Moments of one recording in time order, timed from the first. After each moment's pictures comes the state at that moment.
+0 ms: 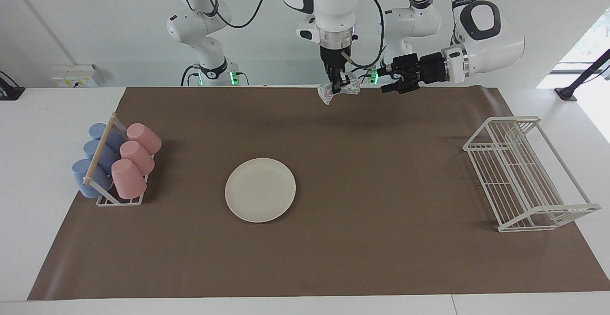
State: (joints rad) left arm -0.04 -0.29 -0.01 -2.28 -1.21 1.65 0.23; right arm 0.63 0.32 0.15 -1.25 0.06 1.61 2.05
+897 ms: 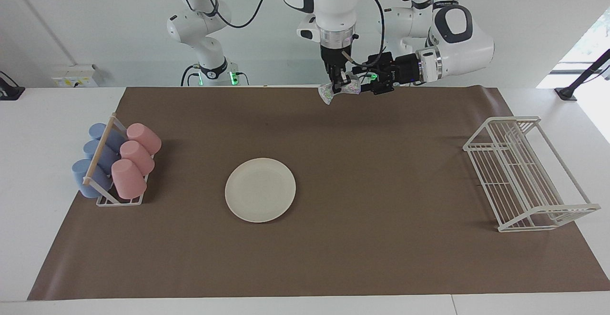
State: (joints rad) left arm -0.20 -0.29 -0.03 -2.33 -1.36 1.82 0.25; right arm 0.63 0.33 0.15 -1.25 0.06 1.61 2.05
